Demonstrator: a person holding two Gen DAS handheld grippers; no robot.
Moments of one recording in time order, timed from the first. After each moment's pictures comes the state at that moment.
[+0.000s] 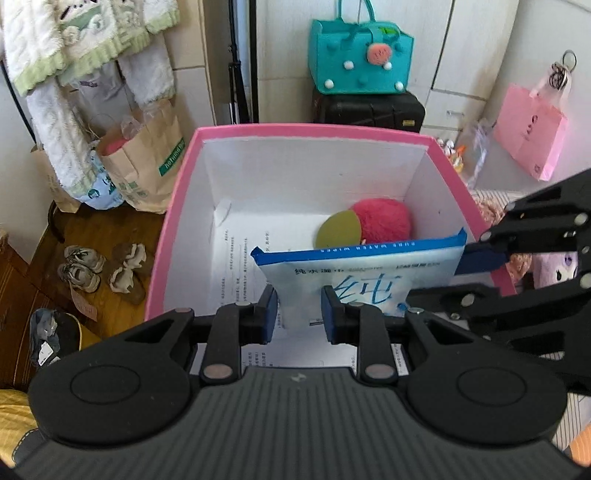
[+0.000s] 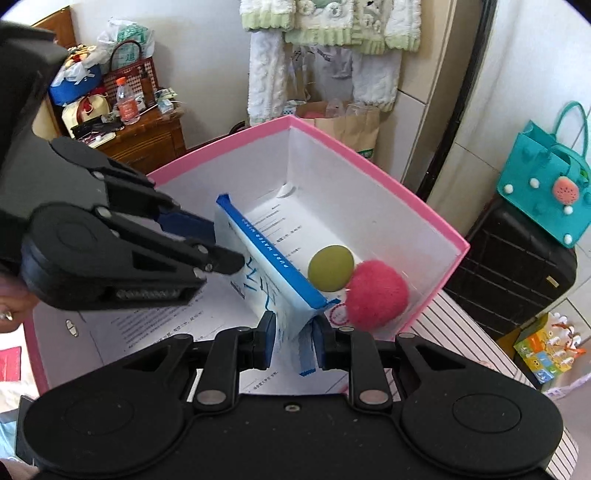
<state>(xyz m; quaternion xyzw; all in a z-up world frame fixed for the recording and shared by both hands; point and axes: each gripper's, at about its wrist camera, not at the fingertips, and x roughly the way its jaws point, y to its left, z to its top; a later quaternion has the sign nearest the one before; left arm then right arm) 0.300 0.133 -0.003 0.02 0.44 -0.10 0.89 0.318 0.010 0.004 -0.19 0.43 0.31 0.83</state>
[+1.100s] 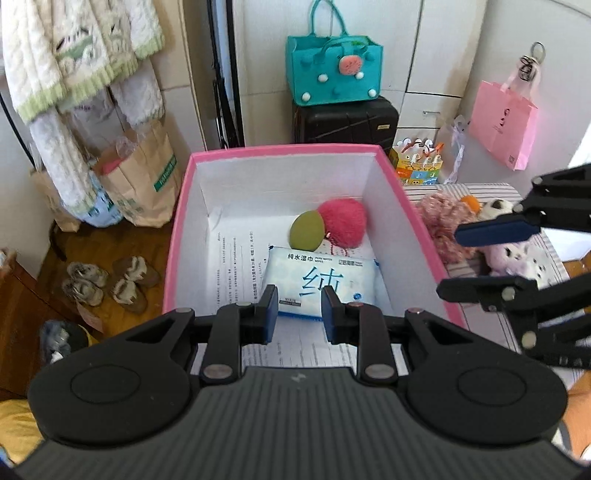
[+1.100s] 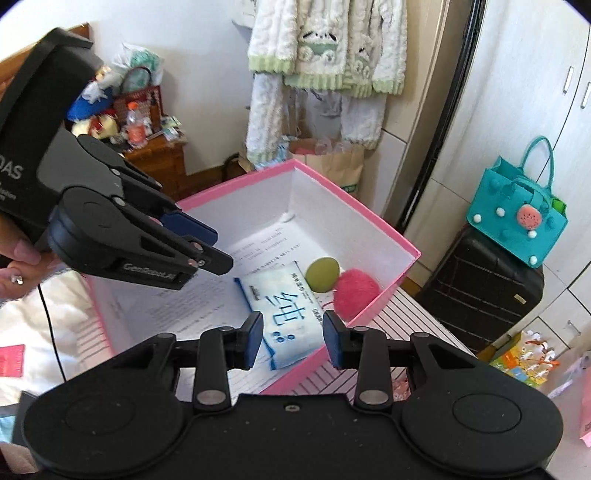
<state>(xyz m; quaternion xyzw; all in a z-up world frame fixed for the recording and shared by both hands) 0.261 0.126 0.035 0.04 0.43 -0.13 0.89 0.244 -0.021 0.059 -0.19 0.37 0.31 0.86</state>
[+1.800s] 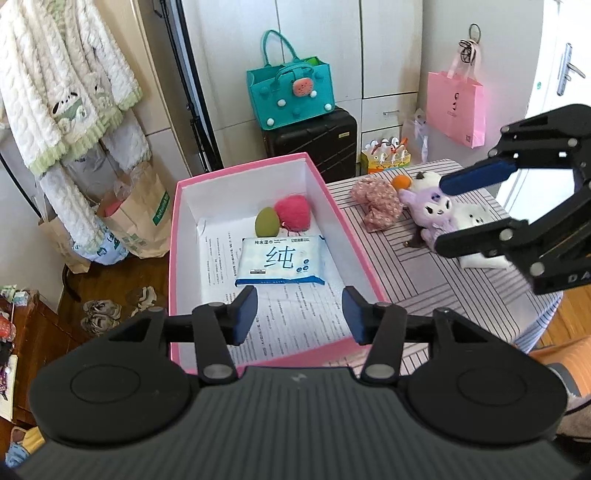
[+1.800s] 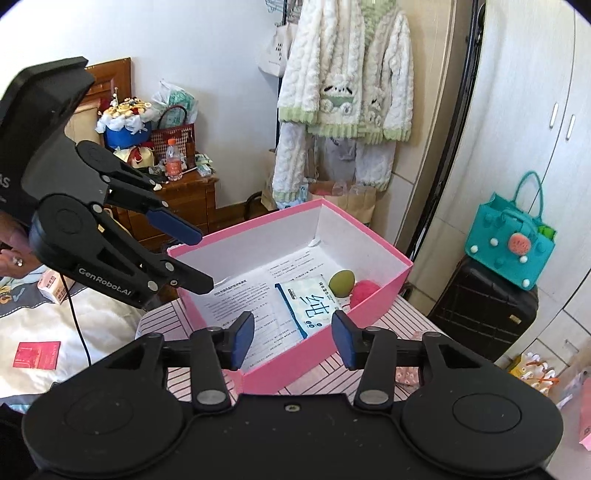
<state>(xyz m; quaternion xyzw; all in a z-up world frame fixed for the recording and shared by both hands) 0.148 0.104 0.094 0.11 0.39 -0.16 0.90 0.146 -0.067 0.105 -0.18 0.30 0.34 0.87</state>
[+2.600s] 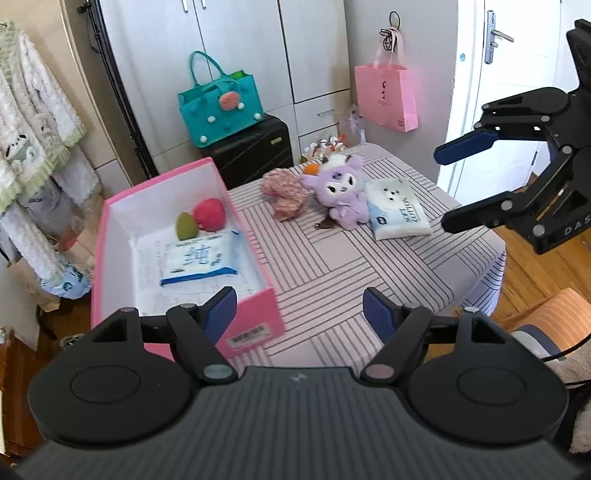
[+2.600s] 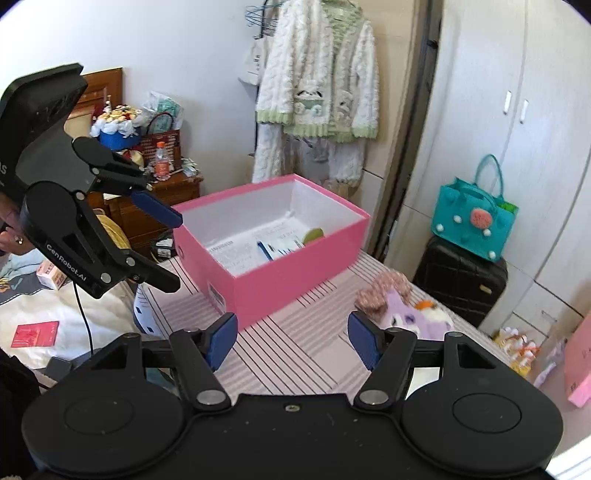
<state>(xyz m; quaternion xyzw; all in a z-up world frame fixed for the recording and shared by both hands) 0.069 0.047 0.084 0.16 0.35 -0.24 0.89 0.064 -0.163 0.083 -0.16 0.29 0.31 0.89</state>
